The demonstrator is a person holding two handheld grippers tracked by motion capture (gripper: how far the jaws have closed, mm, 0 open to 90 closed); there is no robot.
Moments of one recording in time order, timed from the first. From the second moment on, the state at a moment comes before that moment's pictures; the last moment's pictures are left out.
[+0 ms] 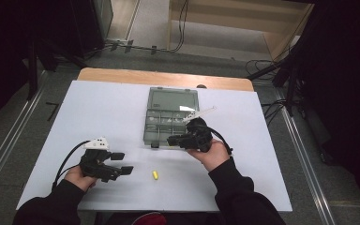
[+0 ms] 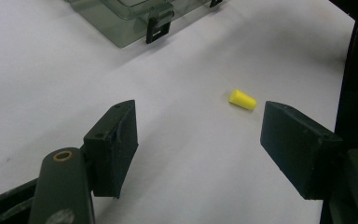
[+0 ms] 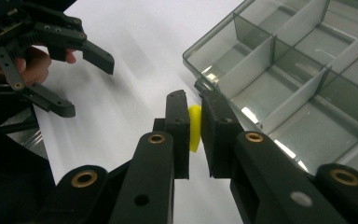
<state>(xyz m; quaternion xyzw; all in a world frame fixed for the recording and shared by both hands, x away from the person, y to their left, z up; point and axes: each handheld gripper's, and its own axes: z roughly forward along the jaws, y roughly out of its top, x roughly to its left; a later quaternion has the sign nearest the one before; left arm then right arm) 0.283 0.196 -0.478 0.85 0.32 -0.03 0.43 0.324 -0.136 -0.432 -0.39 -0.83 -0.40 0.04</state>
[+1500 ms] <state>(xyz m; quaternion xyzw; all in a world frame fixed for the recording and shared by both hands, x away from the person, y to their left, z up) 0.272 0.208 -0.480 0.84 0.33 -0.02 0.43 0.409 -0.095 -0.422 -0.39 -0.83 -0.40 0.02</state>
